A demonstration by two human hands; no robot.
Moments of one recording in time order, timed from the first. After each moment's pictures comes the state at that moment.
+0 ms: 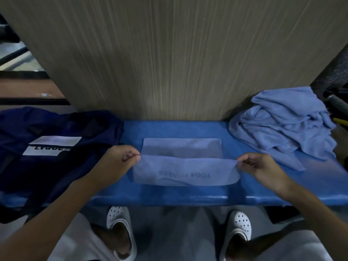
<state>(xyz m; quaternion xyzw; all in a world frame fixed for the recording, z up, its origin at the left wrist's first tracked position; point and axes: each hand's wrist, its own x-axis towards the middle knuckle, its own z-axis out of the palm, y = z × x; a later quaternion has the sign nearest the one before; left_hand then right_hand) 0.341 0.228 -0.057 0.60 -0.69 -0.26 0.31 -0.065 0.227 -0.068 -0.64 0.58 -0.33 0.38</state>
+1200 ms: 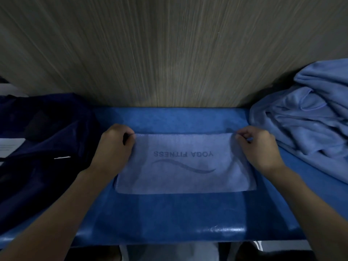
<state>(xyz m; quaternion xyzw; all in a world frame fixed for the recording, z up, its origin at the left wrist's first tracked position) 0.316 0.112 -0.136 0.68 -0.67 -0.13 0.28 -0.033 0.103 -0.138 -0.64 0.69 -0.30 0.14</state>
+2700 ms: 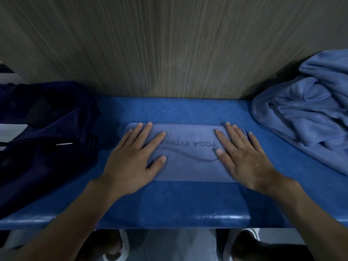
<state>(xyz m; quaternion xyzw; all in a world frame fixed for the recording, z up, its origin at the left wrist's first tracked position) 0.294 0.161 -0.160 0.59 -0.81 -0.05 0.03 -0.011 0.149 -0.152 -0.79 0.61 0.04 0.05</state>
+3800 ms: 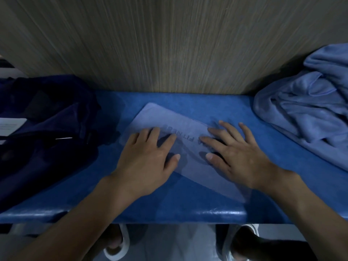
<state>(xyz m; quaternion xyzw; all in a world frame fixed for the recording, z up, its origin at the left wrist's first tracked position) 0.259 0.172 -0.133 0.58 -0.82 0.02 -0.03 0.004 0.152 -0.134 -0.85 0.52 0.04 0.04</state>
